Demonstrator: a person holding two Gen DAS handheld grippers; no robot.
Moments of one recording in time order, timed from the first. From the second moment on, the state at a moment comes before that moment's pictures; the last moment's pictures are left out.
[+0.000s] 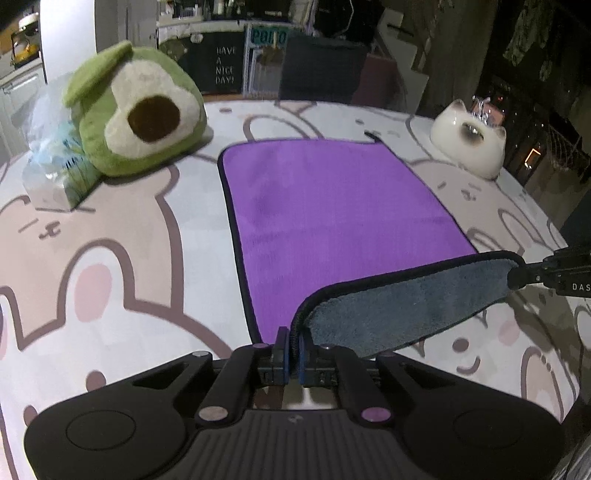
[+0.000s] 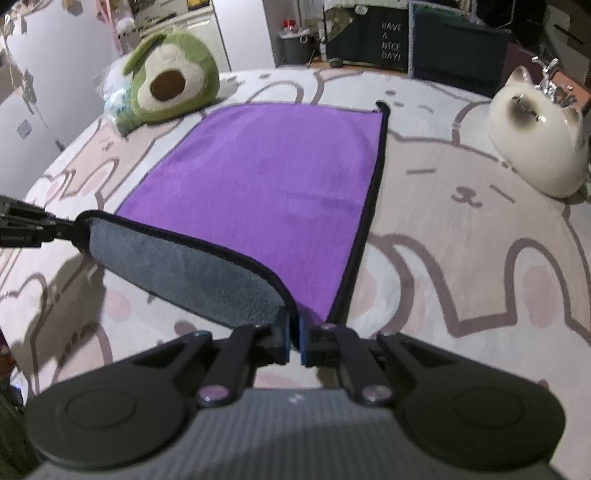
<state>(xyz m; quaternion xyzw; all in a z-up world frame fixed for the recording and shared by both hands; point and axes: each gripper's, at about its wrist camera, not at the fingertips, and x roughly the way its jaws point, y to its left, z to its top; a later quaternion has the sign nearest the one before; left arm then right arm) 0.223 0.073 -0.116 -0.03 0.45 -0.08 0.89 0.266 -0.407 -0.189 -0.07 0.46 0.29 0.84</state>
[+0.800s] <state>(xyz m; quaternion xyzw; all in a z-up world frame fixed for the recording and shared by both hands) 0.261 0.073 -0.074 -0.02 0.39 -0.07 0.92 0.303 -0.397 -0.147 -0.04 0.40 0.27 0.88</state>
